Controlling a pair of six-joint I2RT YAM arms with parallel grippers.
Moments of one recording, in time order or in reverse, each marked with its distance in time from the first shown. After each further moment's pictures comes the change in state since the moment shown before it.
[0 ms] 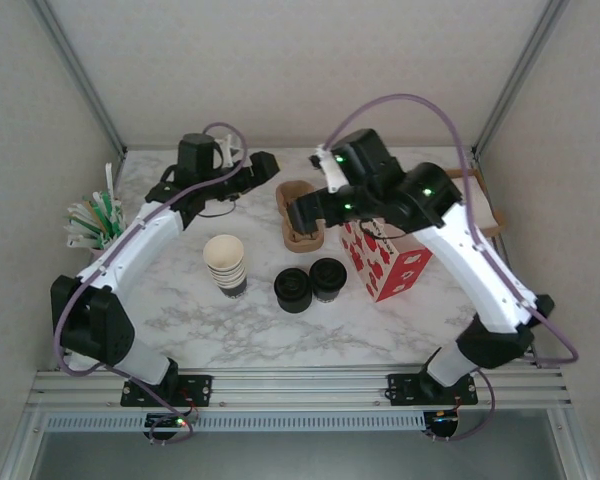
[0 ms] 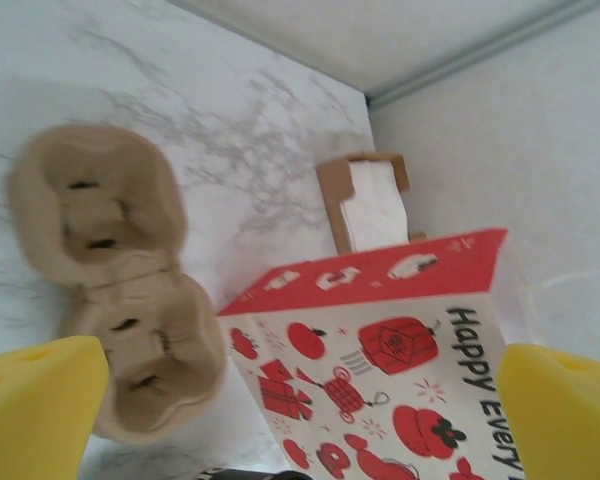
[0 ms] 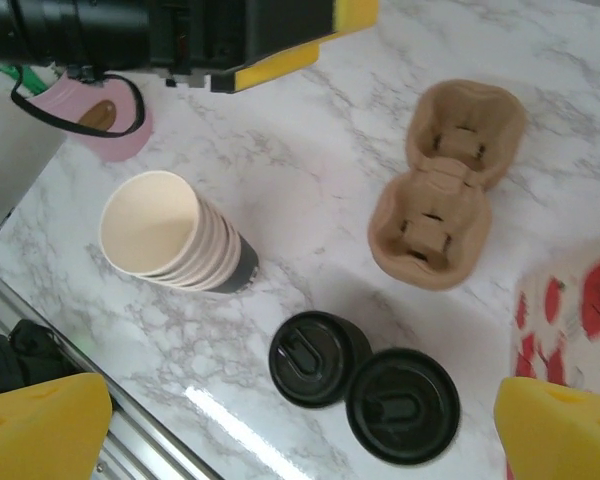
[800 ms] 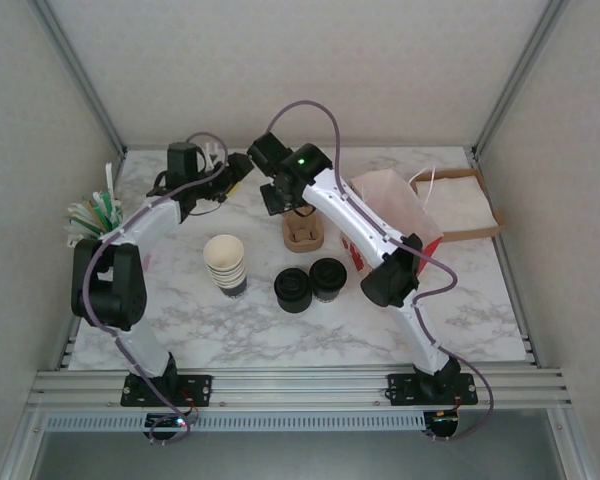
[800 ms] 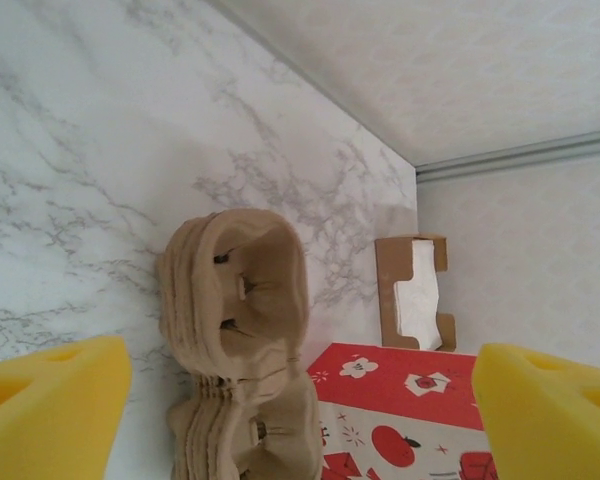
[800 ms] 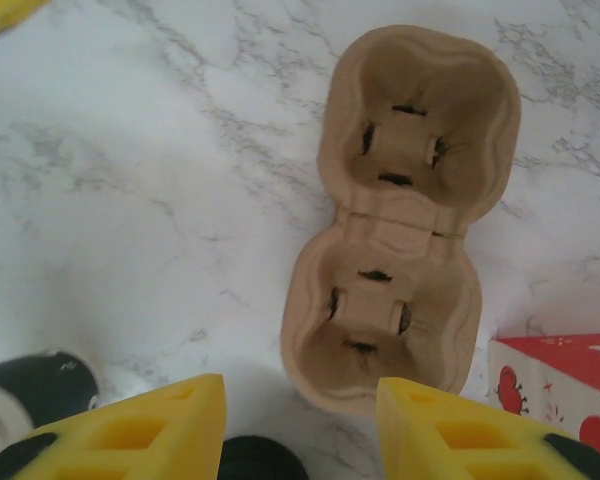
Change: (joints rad) left arm 0.172 0.232 -0.087 0.270 0.108 -0.101; right arm -0.039 0.716 0.474 -0.094 0.224 0.069
